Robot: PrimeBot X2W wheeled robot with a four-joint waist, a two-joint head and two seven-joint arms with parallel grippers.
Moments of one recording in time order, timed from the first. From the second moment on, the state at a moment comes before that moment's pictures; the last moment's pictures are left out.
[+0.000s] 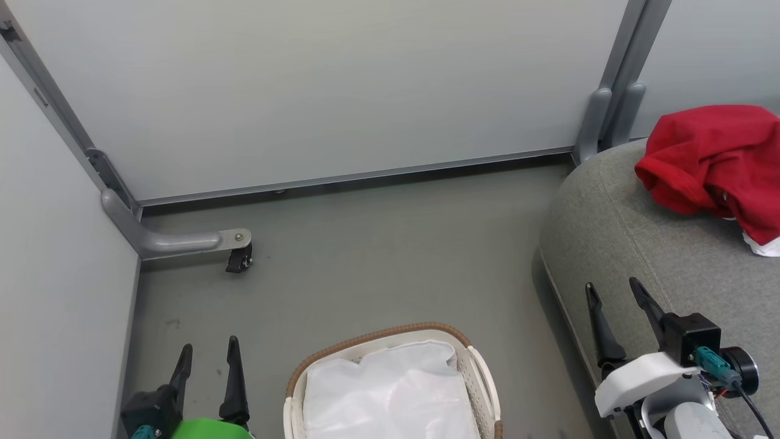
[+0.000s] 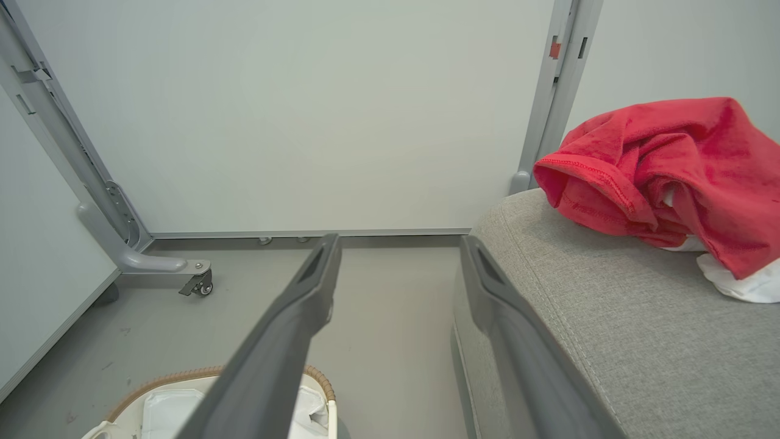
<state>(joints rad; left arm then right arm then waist) 0.03 0.05 -0.06 0.33 -0.29 -0.08 -0.26 -0.11 -0.05 -0.03 0.33 0.09 0.13 -0.26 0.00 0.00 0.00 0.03</state>
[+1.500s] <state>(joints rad) -0.01 0.05 0.01 0.31 -0.88 -0.10 -0.10 -0.09 -0.04 -0.07 0.31 0.76 0.13 -0.09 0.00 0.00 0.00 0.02</state>
